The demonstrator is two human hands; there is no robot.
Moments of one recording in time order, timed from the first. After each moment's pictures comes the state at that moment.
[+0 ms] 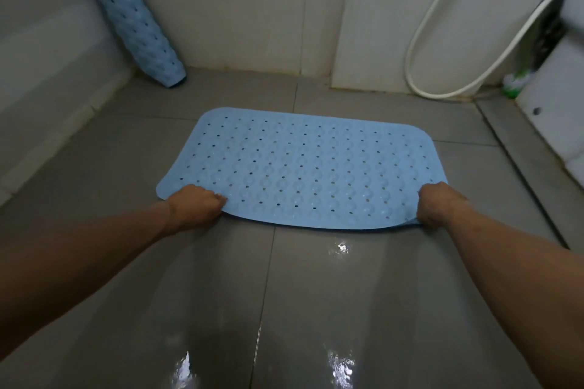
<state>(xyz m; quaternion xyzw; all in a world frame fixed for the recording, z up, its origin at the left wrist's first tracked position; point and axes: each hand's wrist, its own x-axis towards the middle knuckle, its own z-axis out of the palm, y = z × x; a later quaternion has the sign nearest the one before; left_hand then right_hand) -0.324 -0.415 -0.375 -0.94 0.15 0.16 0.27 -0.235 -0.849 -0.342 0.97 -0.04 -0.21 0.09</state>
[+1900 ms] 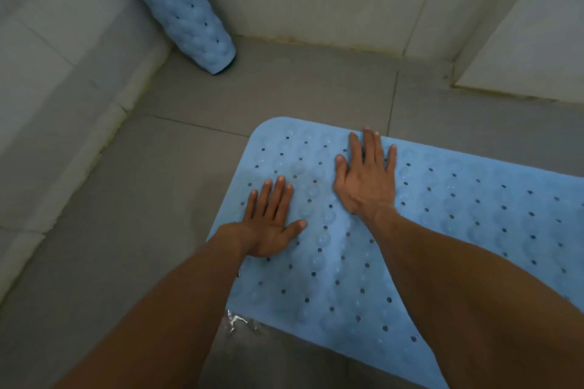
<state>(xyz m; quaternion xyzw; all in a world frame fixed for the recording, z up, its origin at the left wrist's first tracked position) -0.175 -0.358 -0.441 -0.94 -0.06 0.32 -0.13 -0.040 -0.526 -0.457 0.98 0.15 -0.06 -0.10</state>
